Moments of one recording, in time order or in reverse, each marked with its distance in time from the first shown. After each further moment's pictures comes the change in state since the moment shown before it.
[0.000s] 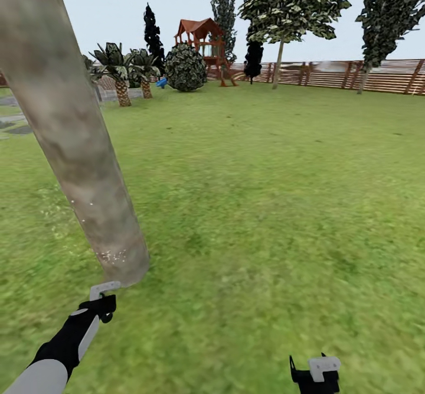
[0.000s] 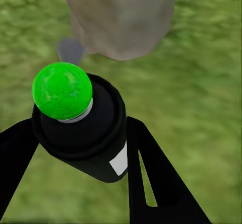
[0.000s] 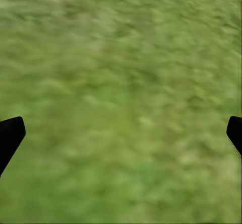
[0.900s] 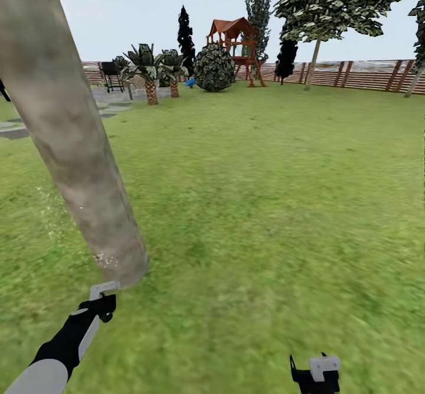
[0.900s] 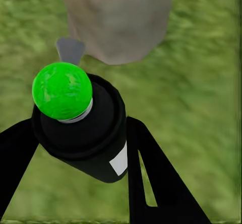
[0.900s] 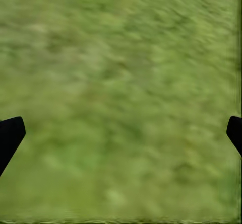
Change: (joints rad) left arm 0.000 -0.001 -0.001 -0.003 -0.001 0.000 0.002; right arm 0.000 -0.002 0.000 -0.002 0.000 -0.001 0.000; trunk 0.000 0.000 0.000
